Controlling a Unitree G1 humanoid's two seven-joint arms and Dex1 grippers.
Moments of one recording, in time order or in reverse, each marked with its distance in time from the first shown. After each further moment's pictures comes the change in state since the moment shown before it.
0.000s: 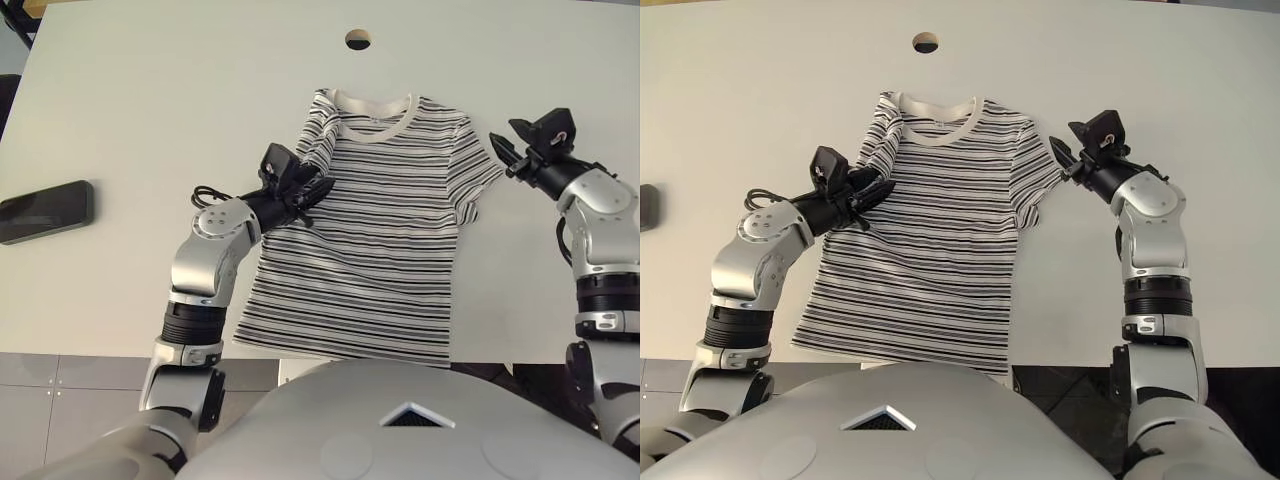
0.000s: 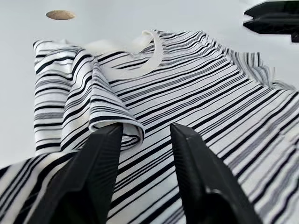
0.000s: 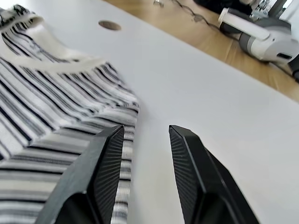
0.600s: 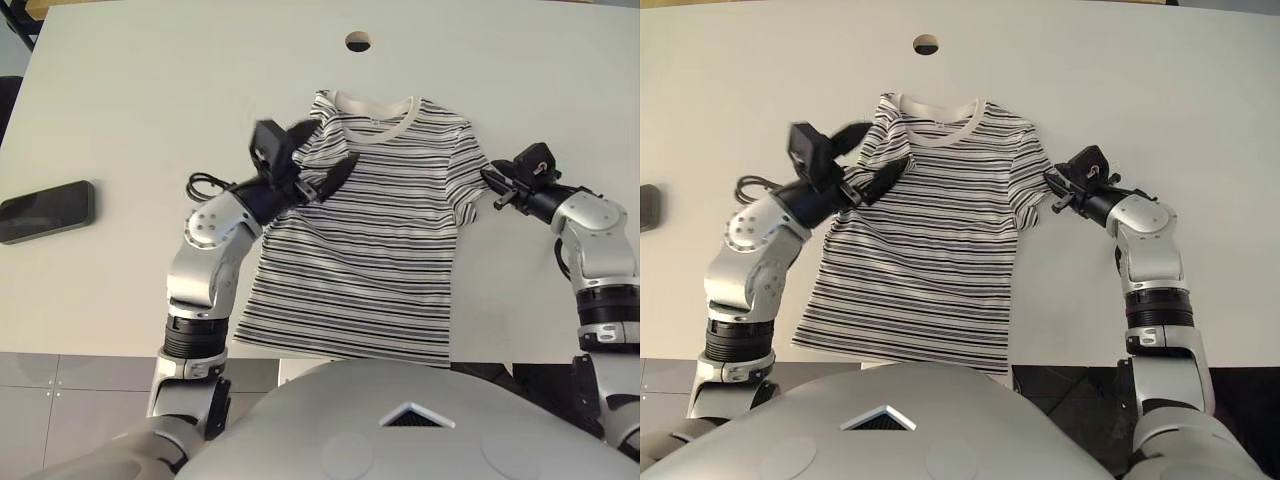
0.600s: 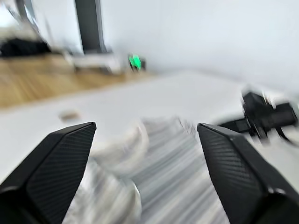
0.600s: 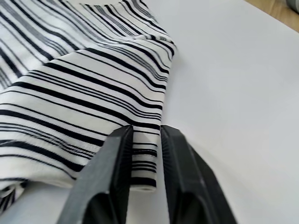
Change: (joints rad) left arm 0.007 -0.057 0.082 -0.164 -0.084 -0.227 0.021; right arm 0.066 -0.031 0.059 -0.024 -0.038 0.063 0.065
